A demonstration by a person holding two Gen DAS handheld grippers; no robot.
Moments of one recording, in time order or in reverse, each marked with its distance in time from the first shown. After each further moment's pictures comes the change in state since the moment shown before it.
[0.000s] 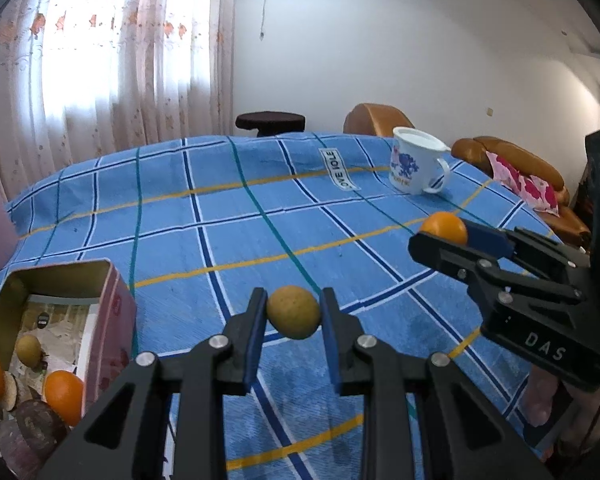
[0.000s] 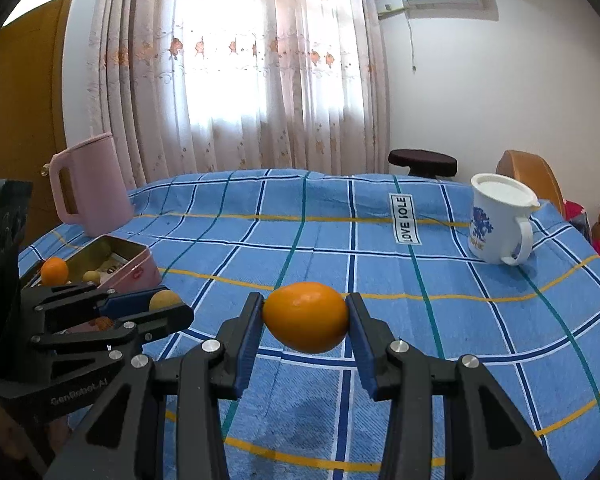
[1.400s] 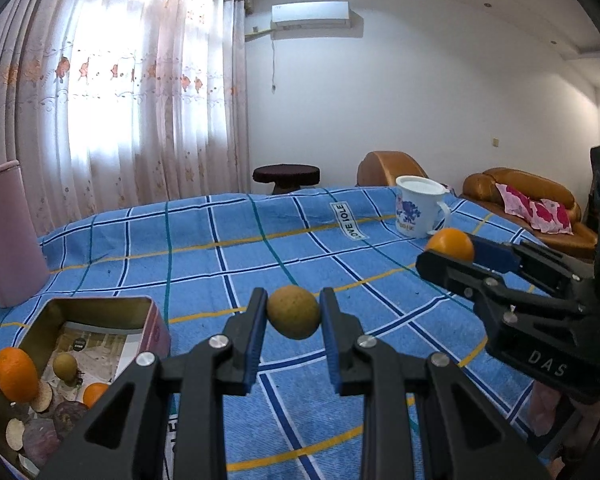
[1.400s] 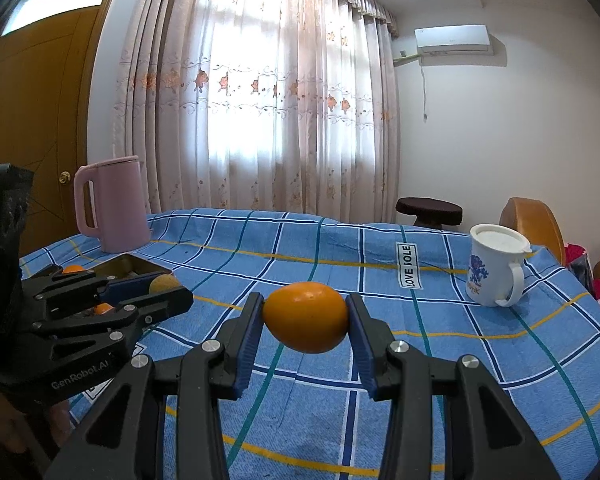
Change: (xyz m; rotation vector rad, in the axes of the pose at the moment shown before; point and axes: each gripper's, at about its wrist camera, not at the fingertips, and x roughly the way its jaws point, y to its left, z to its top) left arm -0.039 -0.006 -0.007 0.027 -0.210 0.077; right arm -0.031 0.013 -0.006 -0.074 -0.168 0.015
